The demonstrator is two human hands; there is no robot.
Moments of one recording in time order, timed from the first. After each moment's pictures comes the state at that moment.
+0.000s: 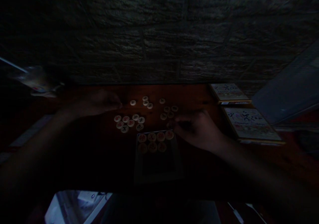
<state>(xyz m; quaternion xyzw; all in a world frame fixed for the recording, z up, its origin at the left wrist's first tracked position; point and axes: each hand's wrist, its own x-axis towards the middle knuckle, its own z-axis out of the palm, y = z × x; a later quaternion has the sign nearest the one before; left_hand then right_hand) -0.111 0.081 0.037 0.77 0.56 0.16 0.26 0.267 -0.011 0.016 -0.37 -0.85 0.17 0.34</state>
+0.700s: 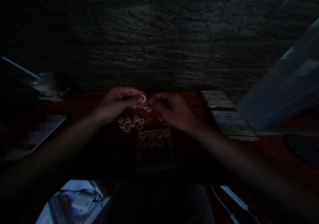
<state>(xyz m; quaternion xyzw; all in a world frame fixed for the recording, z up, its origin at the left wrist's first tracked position) -0.014 0.044 0.053 0.63 0.38 0.45 0.51 0.219 0.019 0.047 -0.37 -0.78 0.26 0.42</state>
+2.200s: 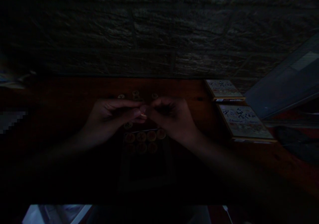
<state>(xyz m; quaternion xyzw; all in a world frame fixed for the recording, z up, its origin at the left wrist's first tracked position) 0.014 -0.001 0.016 0.58 0.38 0.47 0.55 0.215 0.001 0.014 -0.40 -0.63 0.45 0.49</state>
